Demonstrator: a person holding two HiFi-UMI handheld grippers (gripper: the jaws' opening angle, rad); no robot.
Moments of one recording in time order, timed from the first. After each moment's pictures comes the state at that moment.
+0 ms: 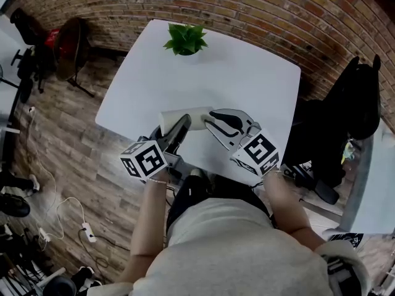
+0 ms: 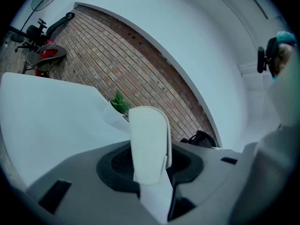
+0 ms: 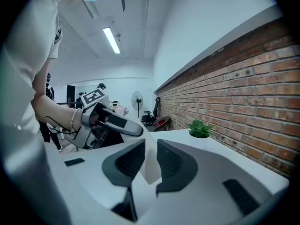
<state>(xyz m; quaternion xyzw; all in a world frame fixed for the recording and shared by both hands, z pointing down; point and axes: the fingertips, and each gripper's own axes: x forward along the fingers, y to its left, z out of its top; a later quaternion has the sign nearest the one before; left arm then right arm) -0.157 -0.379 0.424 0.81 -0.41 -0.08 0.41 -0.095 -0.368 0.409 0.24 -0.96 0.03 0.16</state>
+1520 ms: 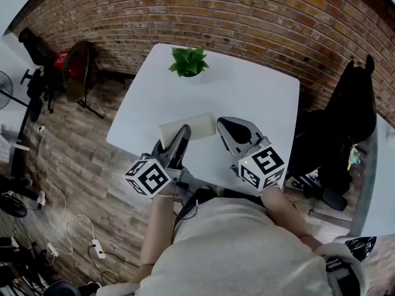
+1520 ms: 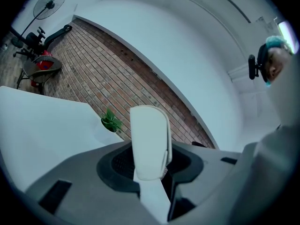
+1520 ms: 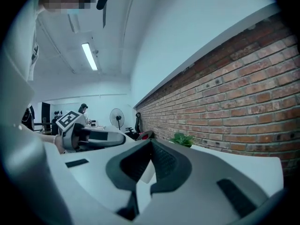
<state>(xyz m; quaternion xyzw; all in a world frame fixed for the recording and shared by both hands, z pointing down) -0.163 -0.379 0.364 0.82 -0.43 -0.15 0.35 -0.069 -0.385 0.349 0.37 -0.92 0.08 0.05</state>
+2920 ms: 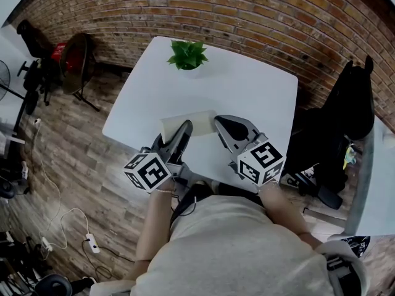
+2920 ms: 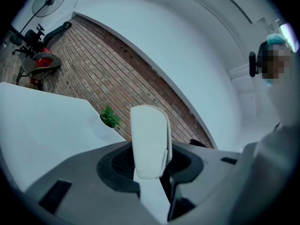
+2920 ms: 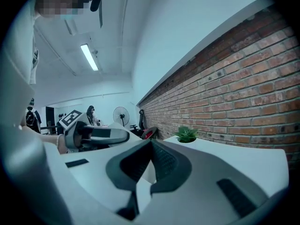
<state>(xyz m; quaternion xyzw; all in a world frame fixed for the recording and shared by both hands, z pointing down) -0.155 -0.373 0.368 0.83 -0.42 -0.14 0.36 -0.075 -0.376 0.363 0.35 -0.93 0.11 0.06</state>
